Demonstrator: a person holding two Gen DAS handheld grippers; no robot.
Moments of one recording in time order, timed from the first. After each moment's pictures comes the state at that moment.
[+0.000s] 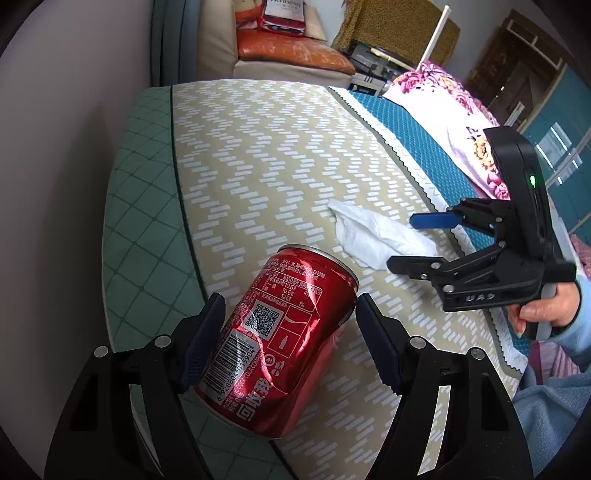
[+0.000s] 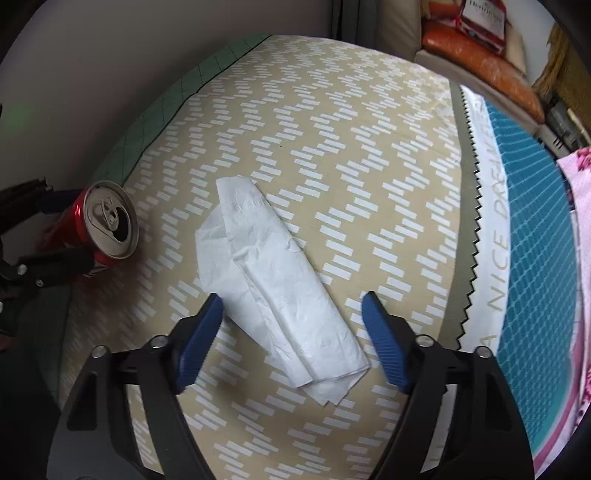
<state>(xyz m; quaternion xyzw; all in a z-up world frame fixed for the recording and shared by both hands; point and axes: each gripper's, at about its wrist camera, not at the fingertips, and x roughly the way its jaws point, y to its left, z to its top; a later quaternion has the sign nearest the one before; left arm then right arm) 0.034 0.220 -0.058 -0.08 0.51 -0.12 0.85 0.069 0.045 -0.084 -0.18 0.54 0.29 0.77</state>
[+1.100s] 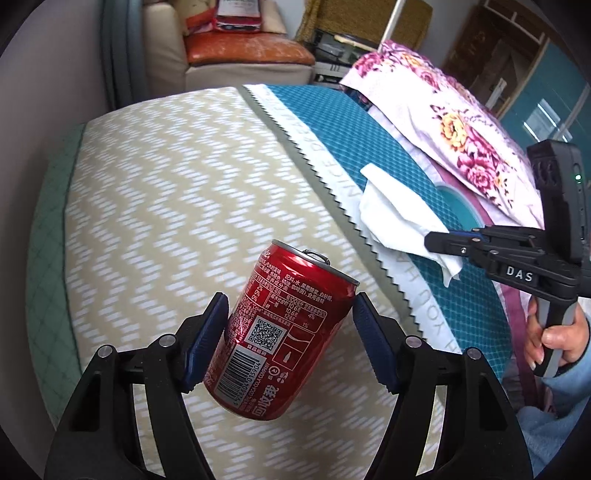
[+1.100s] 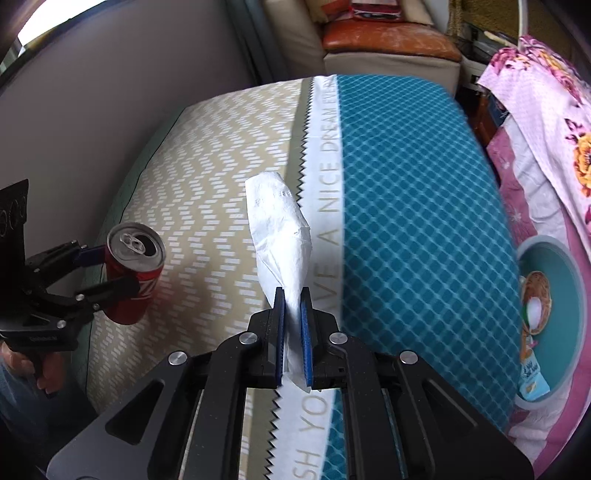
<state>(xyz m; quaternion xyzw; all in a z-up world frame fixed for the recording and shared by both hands) 0.062 0.077 -0.040 -0.04 0.51 -0.15 0.84 0.034 -0.143 -0.031 0.00 0.53 0.23 0.82</state>
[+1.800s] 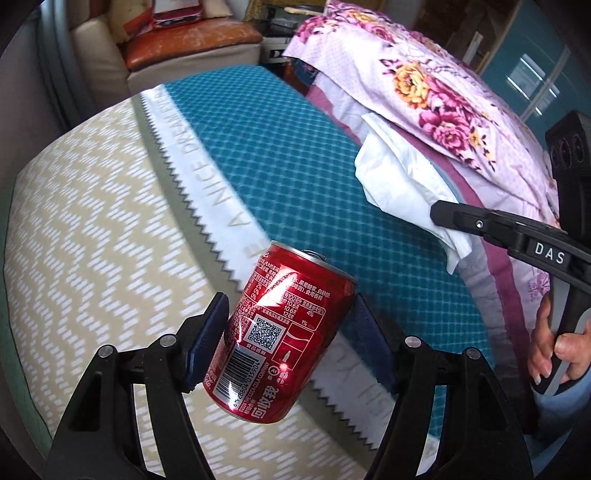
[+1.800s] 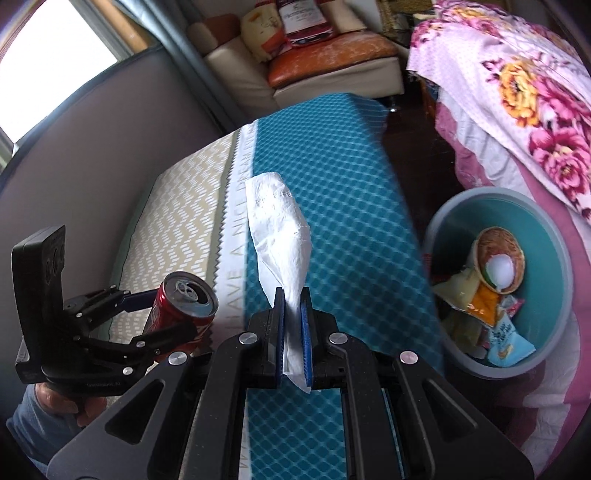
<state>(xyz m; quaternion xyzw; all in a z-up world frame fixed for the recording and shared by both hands) 0.086 -0.073 -0.044 0.02 0.54 -0.19 0.82 0.034 -0.282 -0.022 0.13 0.49 0.19 0.84</state>
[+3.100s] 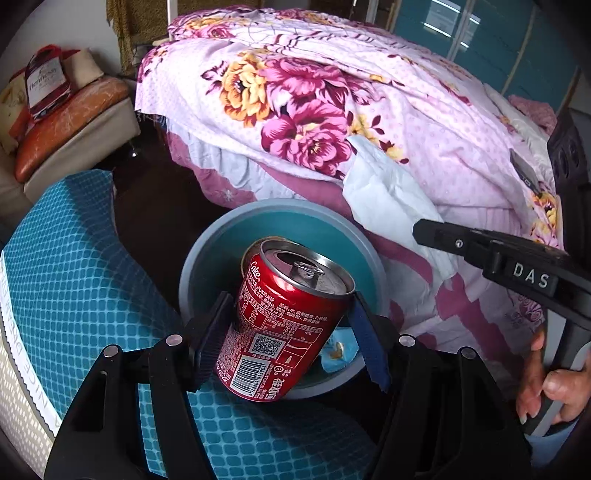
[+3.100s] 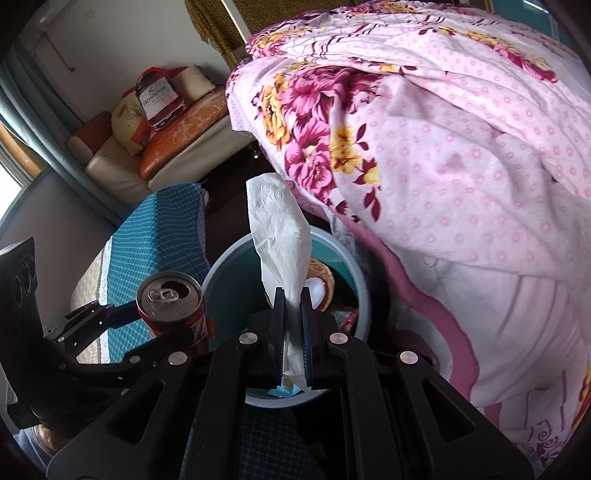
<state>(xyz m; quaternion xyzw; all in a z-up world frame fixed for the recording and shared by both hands) 0.142 -0.346 -0.049 0.13 0.49 -0.32 0.80 0.022 -0.531 -0.034 0.23 0.44 -0.02 0.87</state>
